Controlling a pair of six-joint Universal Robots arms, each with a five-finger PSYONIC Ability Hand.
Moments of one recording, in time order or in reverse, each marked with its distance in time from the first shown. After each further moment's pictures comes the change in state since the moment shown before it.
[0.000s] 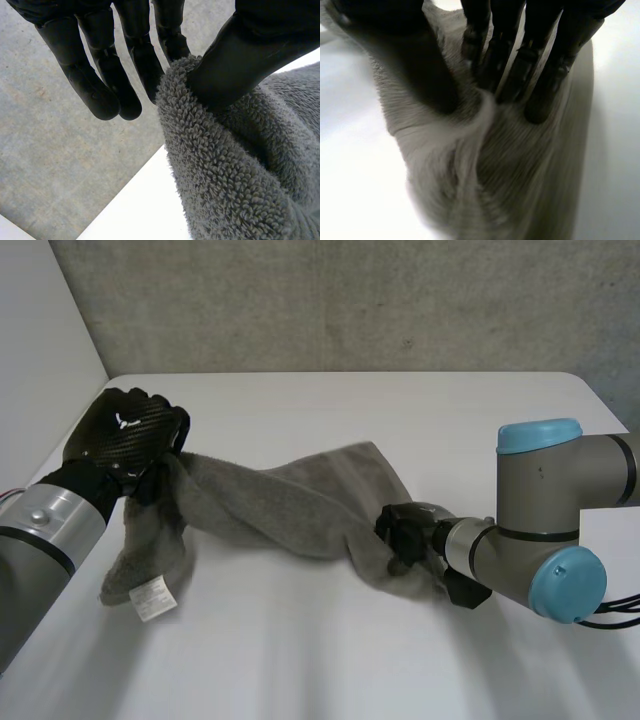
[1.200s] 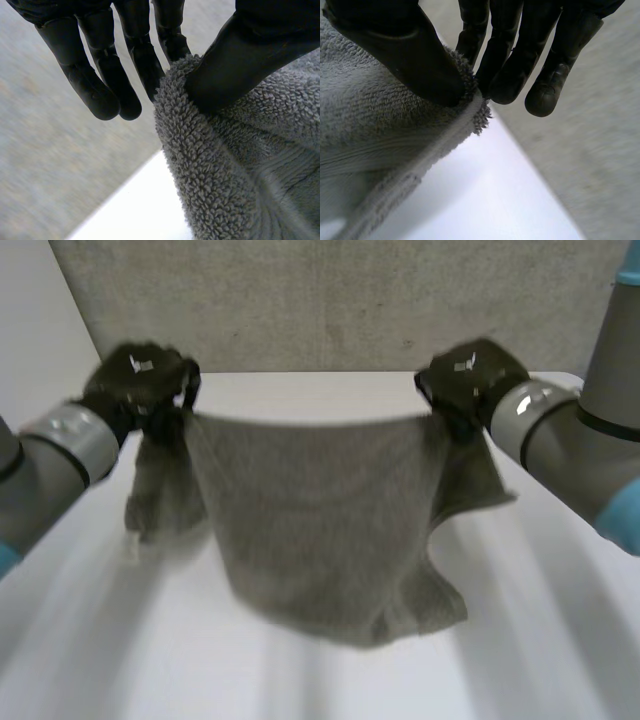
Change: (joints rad) left arm -0.014 -0.260 0.451 -0.228 0.004 -0.073; right arm 0.025 -0.319 -0.200 0.070 0.168 -0.620; left_hand 0.000 0.000 0.000 0.000 0.000; right_hand 0.097 0.064 0.234 0.131 0.088
